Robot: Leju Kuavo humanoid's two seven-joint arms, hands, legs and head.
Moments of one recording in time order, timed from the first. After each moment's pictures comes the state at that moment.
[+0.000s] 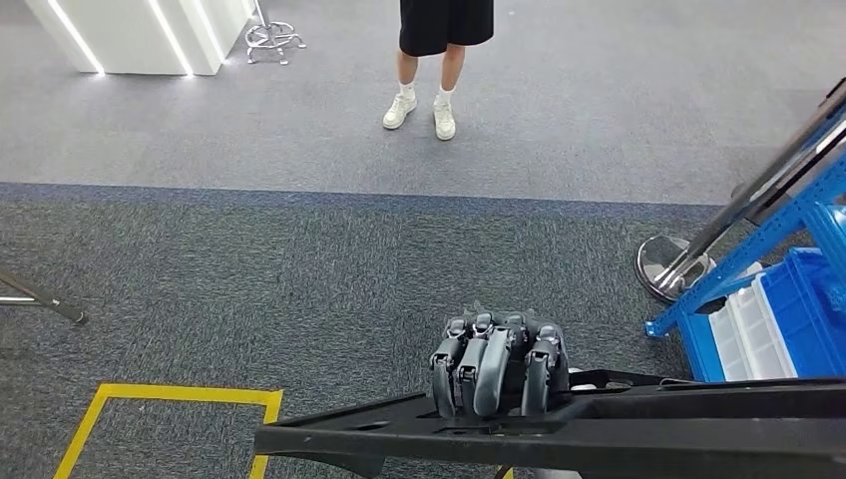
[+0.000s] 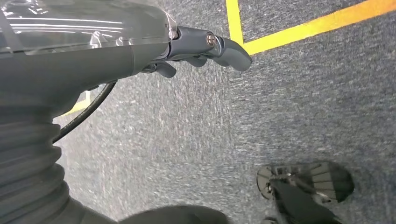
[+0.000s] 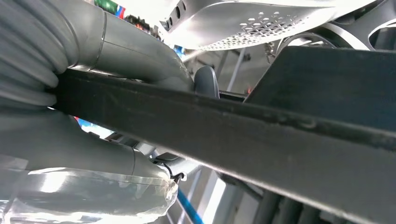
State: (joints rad) left arm -0.12 -0.19 1.05 -0.21 -1.28 0.17 0.00; right arm -0.25 0.14 0.41 -1.83 -0.27 0.86 -0.65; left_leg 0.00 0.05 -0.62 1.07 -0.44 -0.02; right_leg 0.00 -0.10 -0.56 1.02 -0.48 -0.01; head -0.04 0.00
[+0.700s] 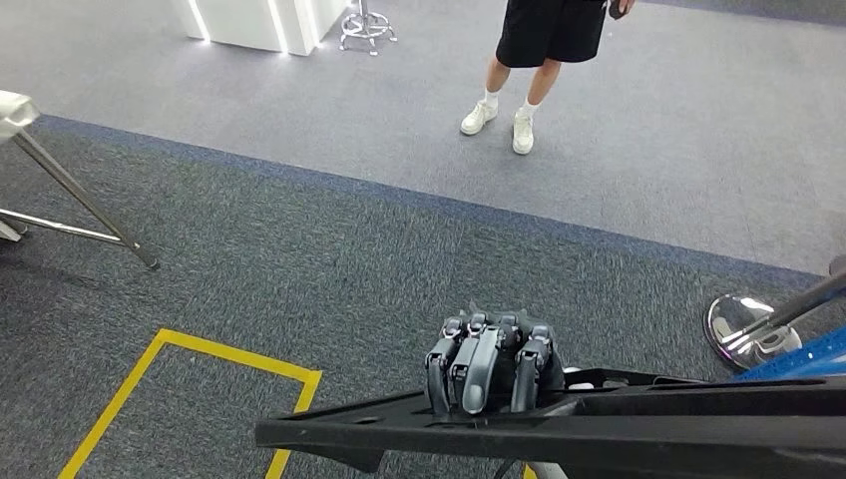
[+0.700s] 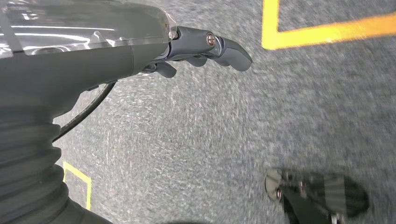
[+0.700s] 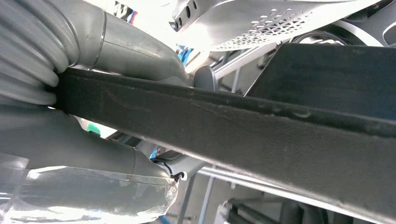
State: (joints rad) left arm -0.11 -0.19 1.05 -0.21 -1.29 0.23 0.03; right arm -0.26 0.13 0.41 -1.81 -0.27 0.86 -0.65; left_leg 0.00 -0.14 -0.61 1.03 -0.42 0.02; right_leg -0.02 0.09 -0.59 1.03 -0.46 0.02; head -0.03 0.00
